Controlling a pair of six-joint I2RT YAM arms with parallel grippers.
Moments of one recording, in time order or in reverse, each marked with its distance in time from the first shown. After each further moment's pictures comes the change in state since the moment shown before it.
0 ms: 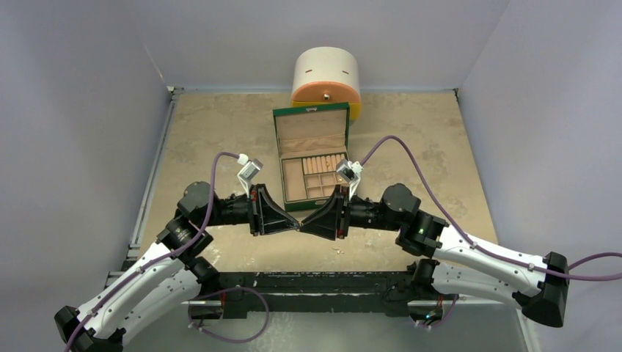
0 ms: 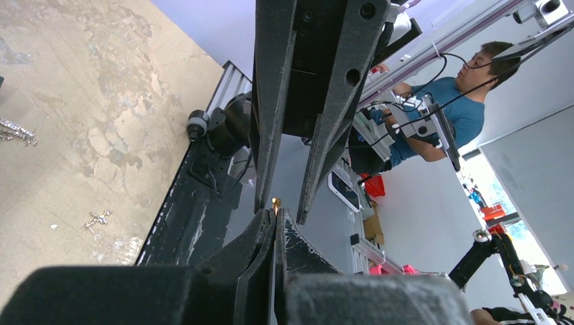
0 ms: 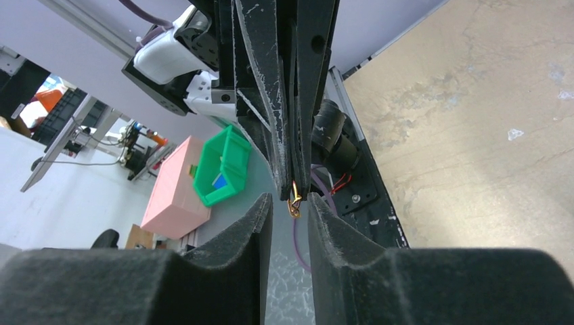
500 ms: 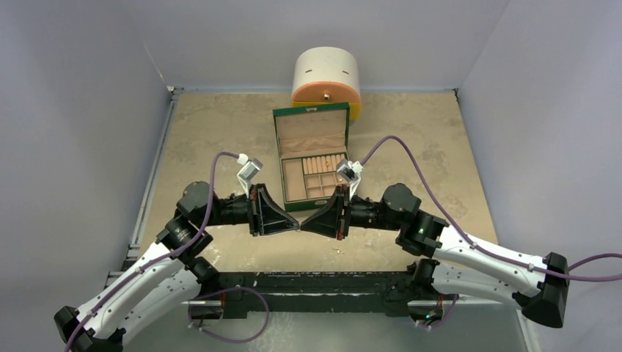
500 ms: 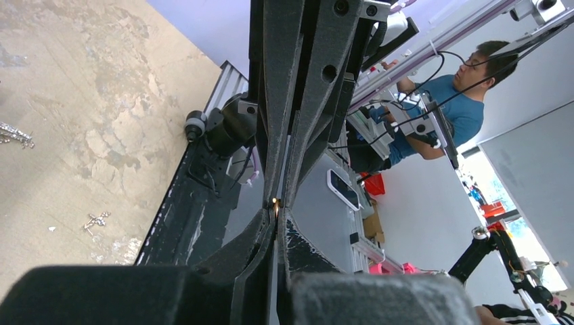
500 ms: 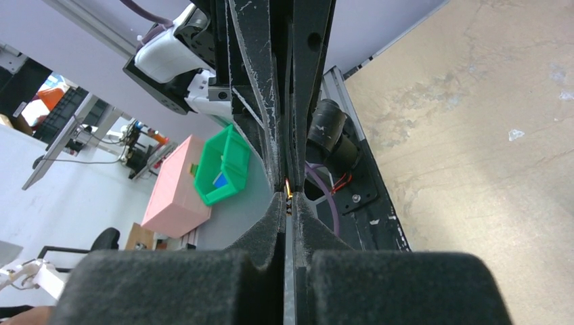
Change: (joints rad) left arm 0.000 0.000 0.006 0.002 0.004 0.002; right arm -0.001 -0.002 -0.005 0.007 -0.015 0.001
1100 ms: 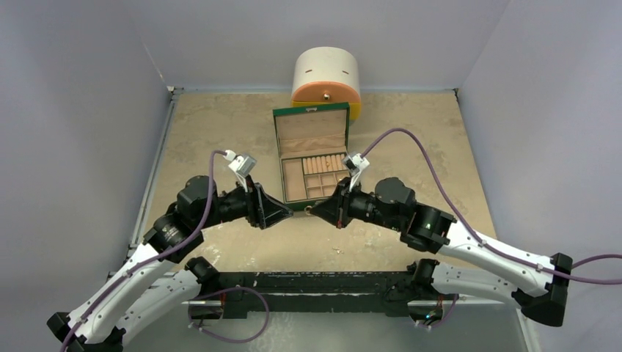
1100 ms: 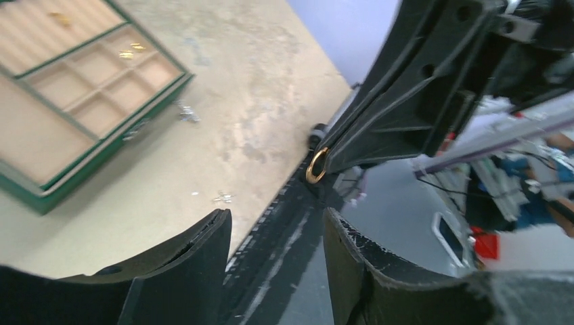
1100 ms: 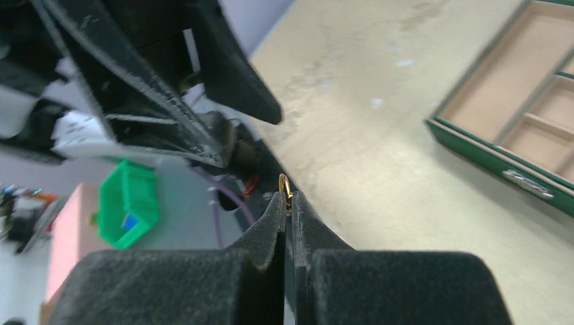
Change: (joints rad) left arm 0.000 -0.004 0.135 -0.397 -0.323 0.238; right arm 0.000 -0.004 0.104 -0.313 0.274 -0.081
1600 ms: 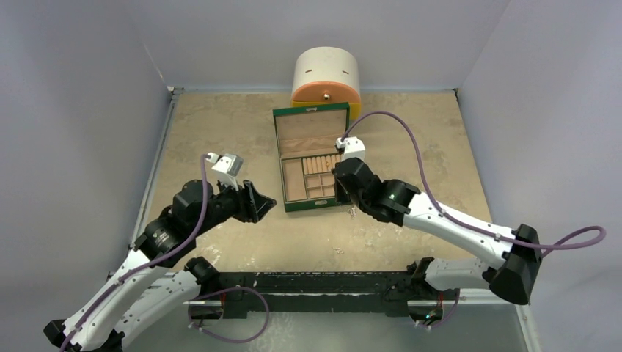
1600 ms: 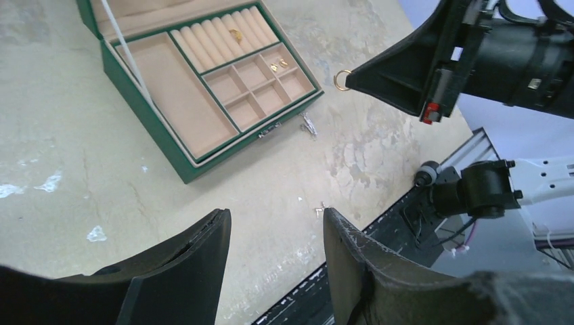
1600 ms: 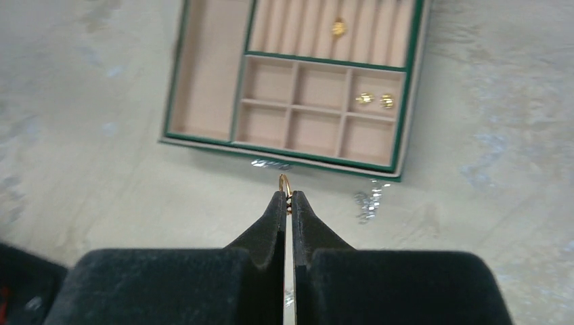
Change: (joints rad) left arm 0.000 -0.034 0.038 -0.219 -0.374 0.116; right arm -0.082 0.322 0.222 -0.401 0.546 -0.093
